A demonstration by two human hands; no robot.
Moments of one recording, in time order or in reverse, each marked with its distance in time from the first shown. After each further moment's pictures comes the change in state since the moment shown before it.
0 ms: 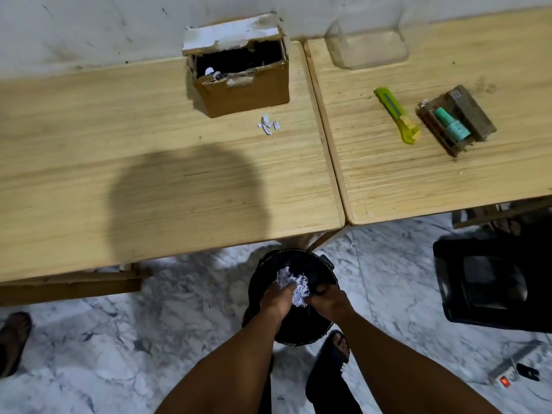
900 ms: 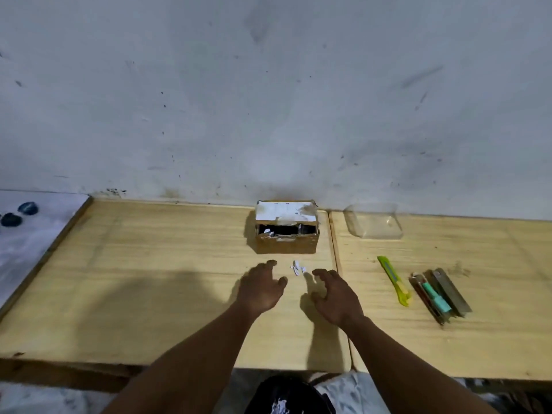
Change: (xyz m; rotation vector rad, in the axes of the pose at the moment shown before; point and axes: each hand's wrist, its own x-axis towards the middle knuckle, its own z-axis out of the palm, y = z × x) left_hand -0.136 0.226 -0.212 0.404 0.572 0.809; right_hand -0.084 -0.231 -0.188 -0.325 0.466 -0.812
